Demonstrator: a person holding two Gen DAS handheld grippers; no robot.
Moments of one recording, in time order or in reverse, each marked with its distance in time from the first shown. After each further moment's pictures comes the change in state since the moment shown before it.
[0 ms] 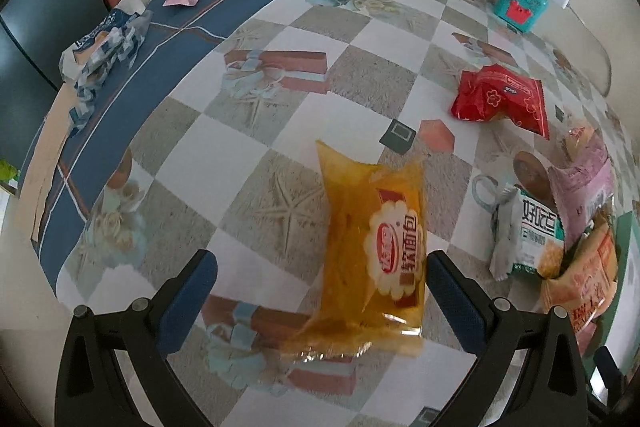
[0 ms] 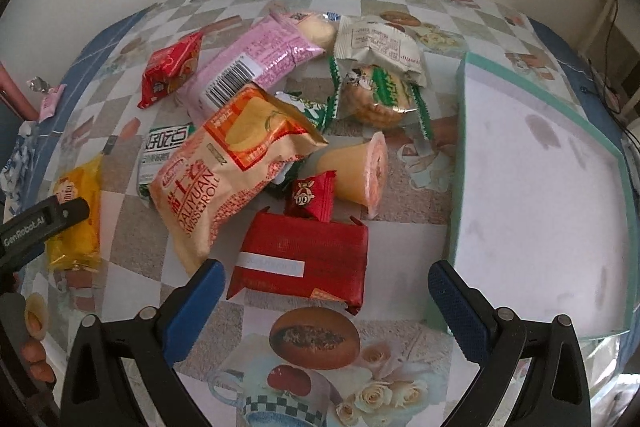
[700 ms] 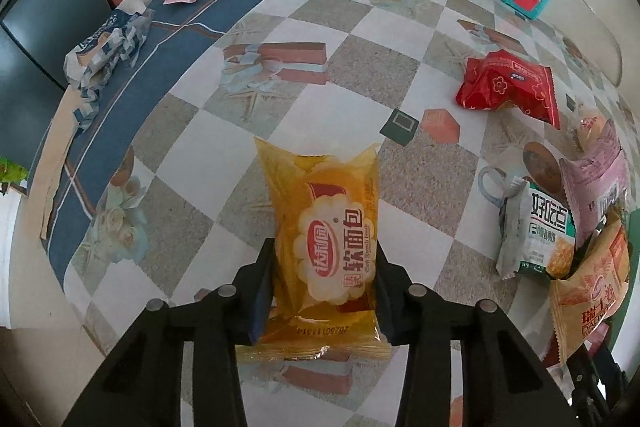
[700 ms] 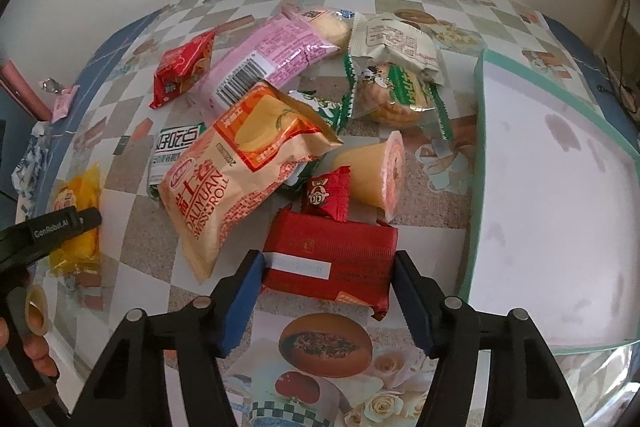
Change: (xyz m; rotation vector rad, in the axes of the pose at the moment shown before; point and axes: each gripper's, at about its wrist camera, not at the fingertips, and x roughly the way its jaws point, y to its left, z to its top) left arm 0.003 -0.017 -0.002 0.011 0.037 0.058; right arm 0.003 -0.003 0.001 -0.009 -0.011 0.068
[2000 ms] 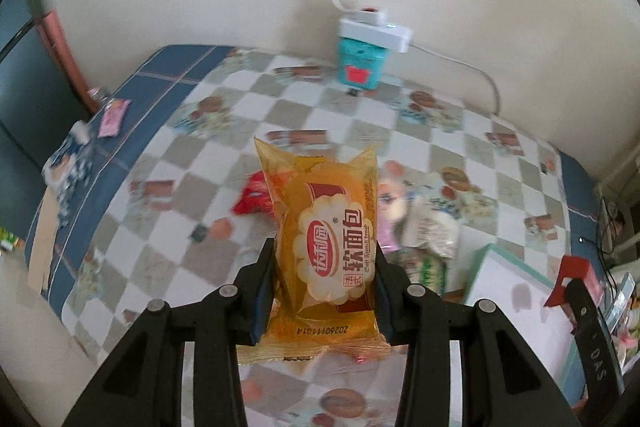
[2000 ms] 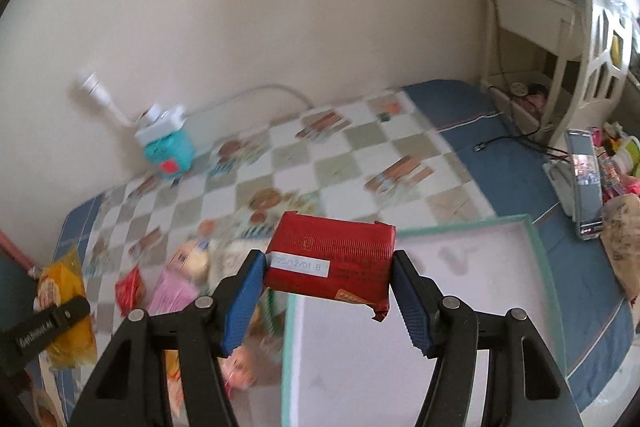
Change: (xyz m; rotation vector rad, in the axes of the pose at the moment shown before) left arm -0.156 -0.171 0.028 0.140 -0.190 -0.156; right arm -0.118 -0.155 0.086 0.334 -0.349 -0.107
